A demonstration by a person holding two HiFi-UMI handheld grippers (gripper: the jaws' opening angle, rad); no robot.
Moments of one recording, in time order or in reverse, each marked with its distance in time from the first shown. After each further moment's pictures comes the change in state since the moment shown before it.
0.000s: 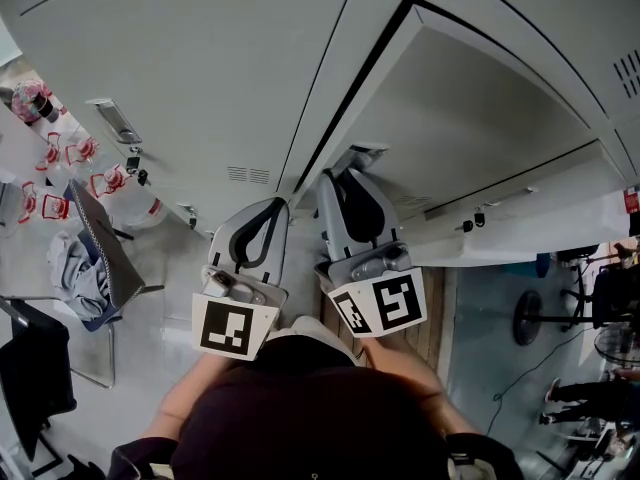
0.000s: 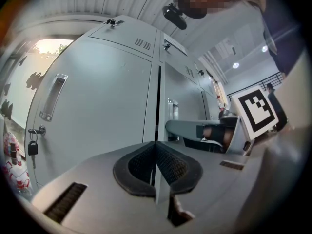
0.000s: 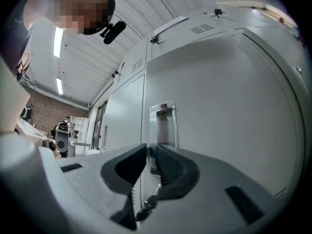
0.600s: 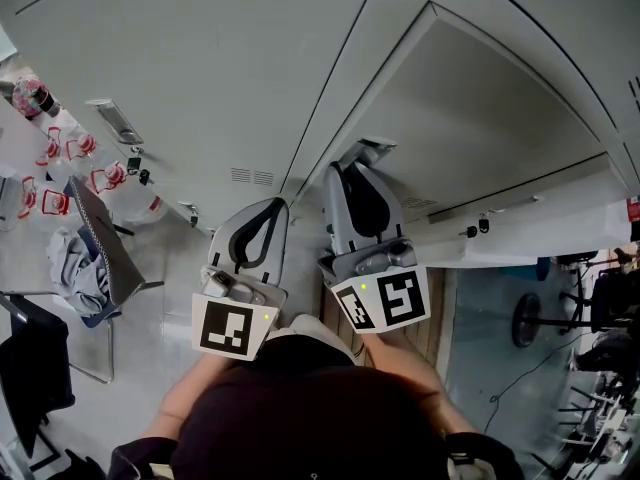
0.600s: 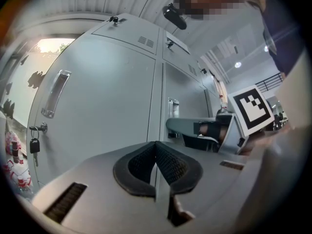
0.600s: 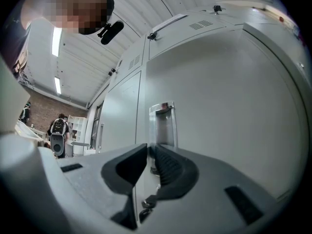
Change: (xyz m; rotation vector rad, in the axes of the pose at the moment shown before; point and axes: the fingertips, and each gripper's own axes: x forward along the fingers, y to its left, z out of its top) left arm 0.003 0.010 -0.005 -0.007 0.013 0.016; right arm 0.014 -0.008 -0.001 0.002 0.005 -0.014
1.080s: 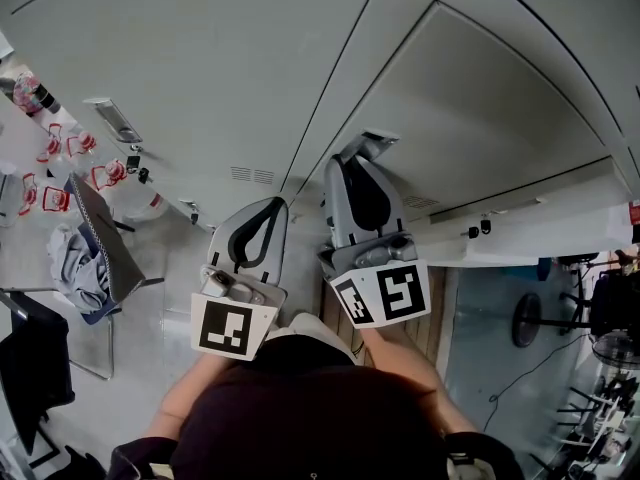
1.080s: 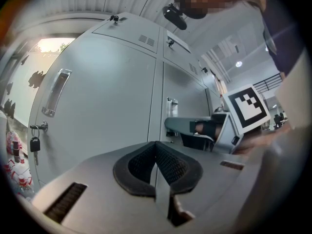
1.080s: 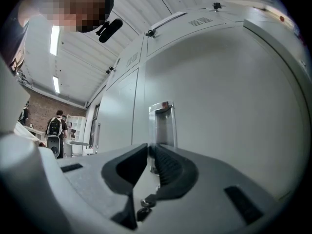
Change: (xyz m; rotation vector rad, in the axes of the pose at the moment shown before) left arm 0.001 0.002 -0.003 -0.003 0.011 0.008; right arm 0.008 -0.005 -0.002 0.002 0.014 -0.012
